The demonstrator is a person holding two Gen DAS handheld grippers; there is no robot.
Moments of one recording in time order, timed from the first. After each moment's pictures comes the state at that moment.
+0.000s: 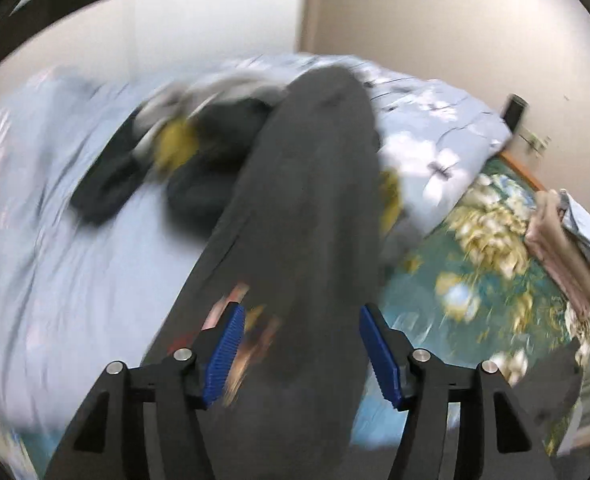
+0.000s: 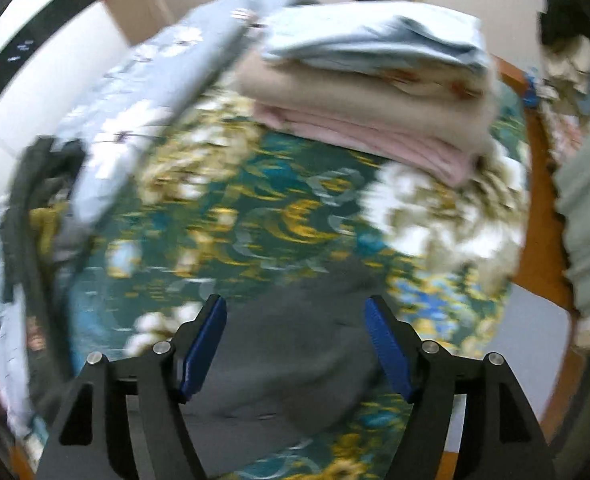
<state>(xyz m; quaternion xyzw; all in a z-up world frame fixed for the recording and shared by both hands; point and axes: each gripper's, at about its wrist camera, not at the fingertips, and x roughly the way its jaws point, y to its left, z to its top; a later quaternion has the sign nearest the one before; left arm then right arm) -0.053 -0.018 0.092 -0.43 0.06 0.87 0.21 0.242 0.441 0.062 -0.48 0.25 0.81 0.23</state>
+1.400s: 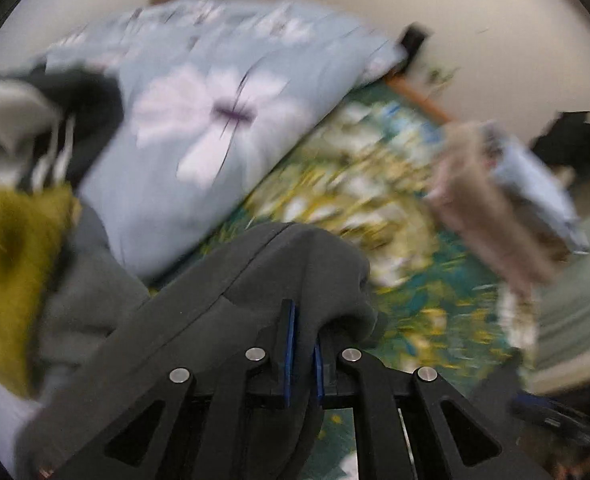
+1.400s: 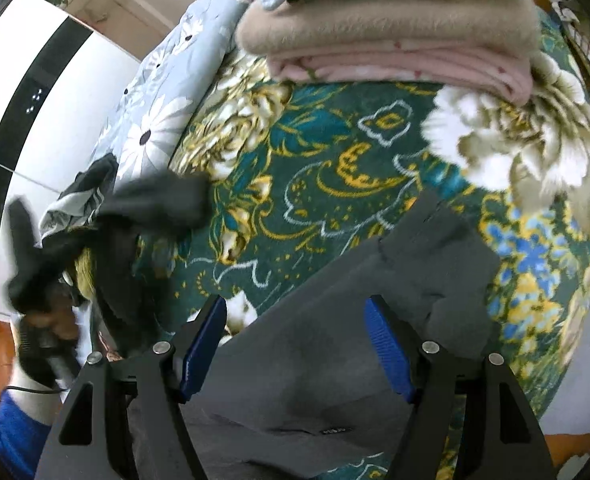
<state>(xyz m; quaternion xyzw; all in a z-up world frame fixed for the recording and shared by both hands) -0.087 0.225 -0.009 -0.52 0.07 0.76 0.38 0.236 0.444 0.002 -0.46 0.39 0.78 0.17</state>
